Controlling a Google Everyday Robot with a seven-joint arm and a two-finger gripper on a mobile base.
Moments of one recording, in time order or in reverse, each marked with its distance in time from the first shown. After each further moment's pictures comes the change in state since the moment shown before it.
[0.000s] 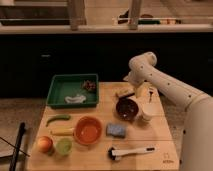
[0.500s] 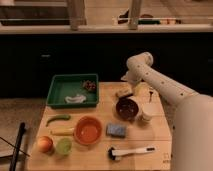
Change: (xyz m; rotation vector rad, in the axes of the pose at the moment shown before) arm -0.002 -0.016 0.026 -0.013 -0.018 -0.052
